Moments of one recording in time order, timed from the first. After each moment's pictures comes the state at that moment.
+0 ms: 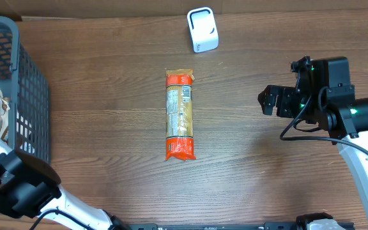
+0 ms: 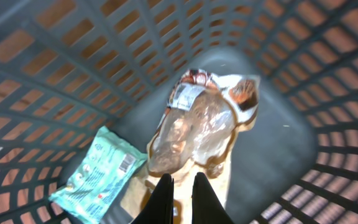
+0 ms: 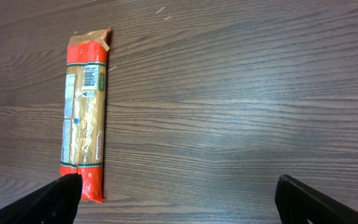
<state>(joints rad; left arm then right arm) 0.73 1.98 2.11 -1.11 -0.24 -0.25 0.14 1.29 1.25 -0.96 -0.22 0.25</state>
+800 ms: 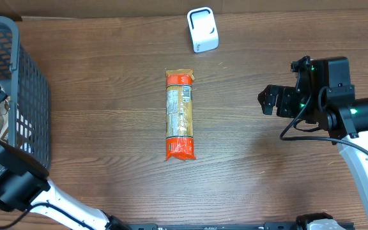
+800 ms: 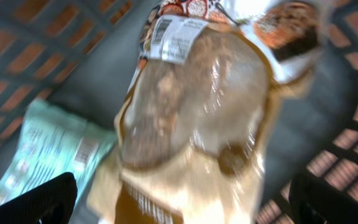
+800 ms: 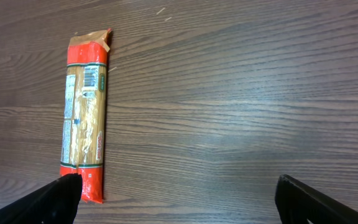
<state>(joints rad) 0.82 2.11 2.03 -1.11 -0.01 -0.15 0.14 1.29 1.25 -0.96 -0.22 0.25</state>
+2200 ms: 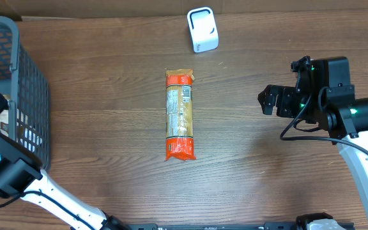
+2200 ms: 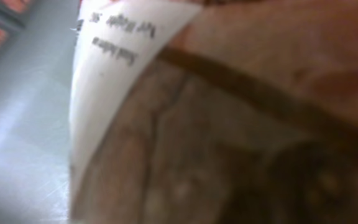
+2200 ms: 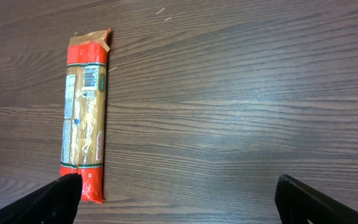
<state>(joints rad) 0.84 2.35 2.08 -0.95 0.17 -0.02 0.14 1.29 1.25 -0.96 -0.22 0.25</state>
